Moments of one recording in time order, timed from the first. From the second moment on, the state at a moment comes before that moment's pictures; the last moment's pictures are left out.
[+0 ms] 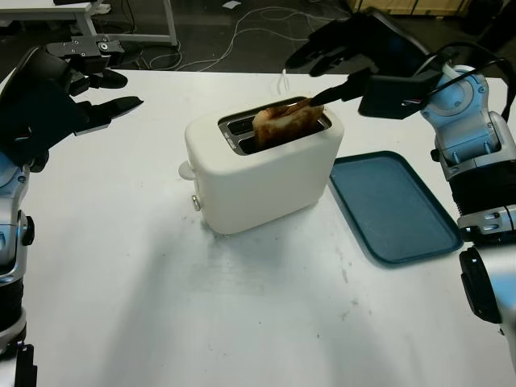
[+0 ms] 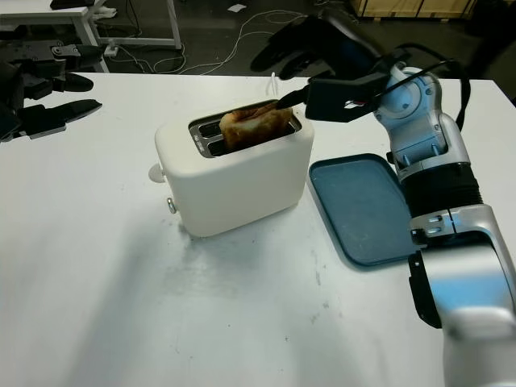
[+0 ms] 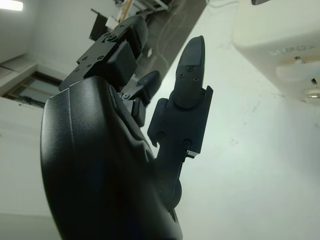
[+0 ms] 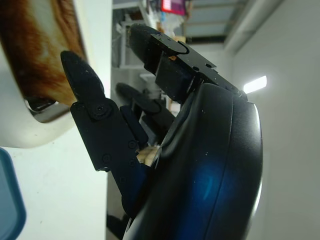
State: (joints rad) left arm -0.46 0.66 0.18 -0.34 0.04 0.45 -0.37; right arm -1.02 -0.53 0.21 0.59 -0.34 -0.39 0.43
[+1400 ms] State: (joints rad) left arm -0.45 0.67 0.18 -0.37 0.05 0.48 -0.37; right arm -1.02 -0.49 0.30 0.59 -0.37 -0.38 0.56
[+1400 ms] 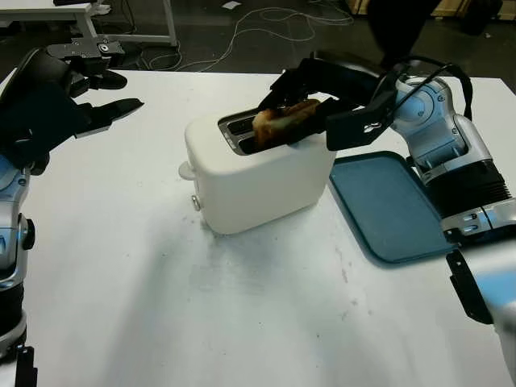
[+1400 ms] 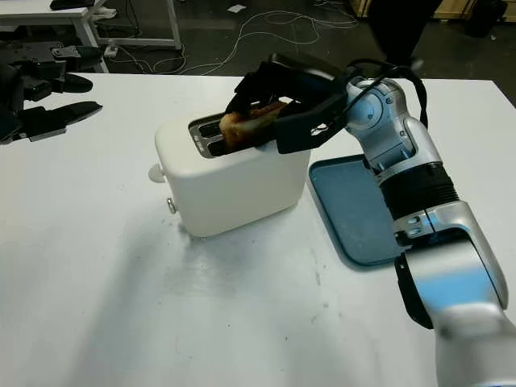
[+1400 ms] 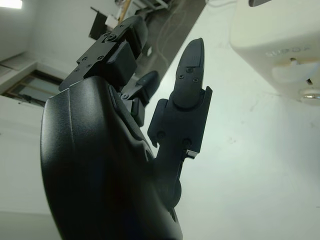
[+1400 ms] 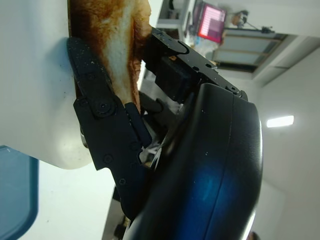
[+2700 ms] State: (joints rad) left arm -0.44 0.67 0.18 -0.36 0.06 0.47 -0.37; right arm -1.20 -0.50 0.21 0.95 -0.46 -0.55 0.19
